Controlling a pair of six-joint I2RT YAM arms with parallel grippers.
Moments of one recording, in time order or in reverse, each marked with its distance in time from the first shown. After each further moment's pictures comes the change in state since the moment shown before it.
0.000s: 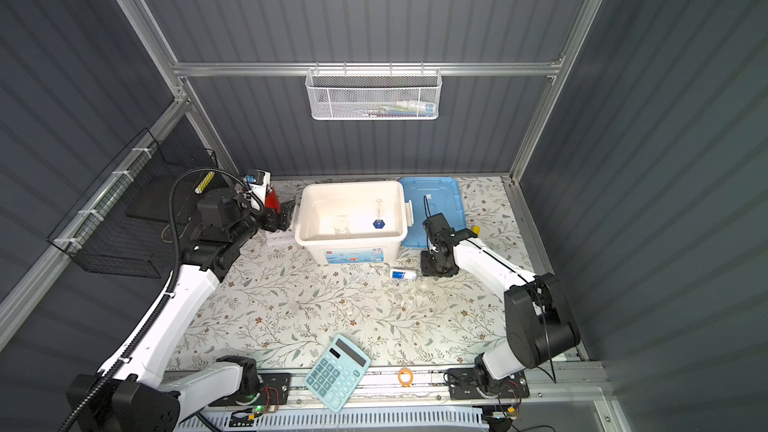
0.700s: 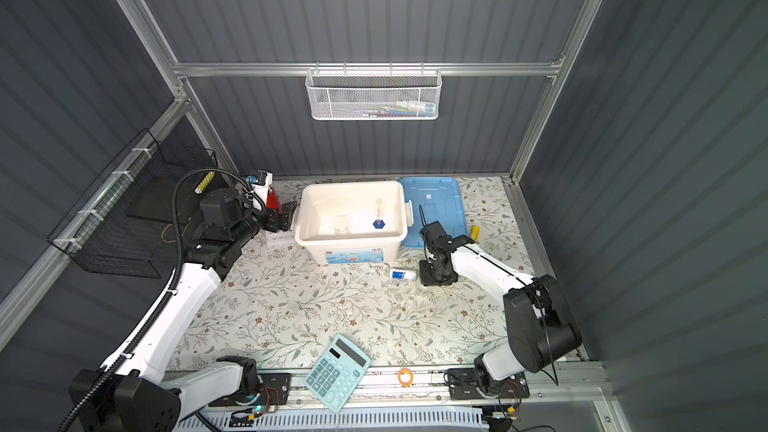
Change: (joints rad) left arm 0.000 0.014 -0.002 0.005 0.014 0.000; right arm 0.033 0.013 -0.063 -0.009 0.003 -0.023
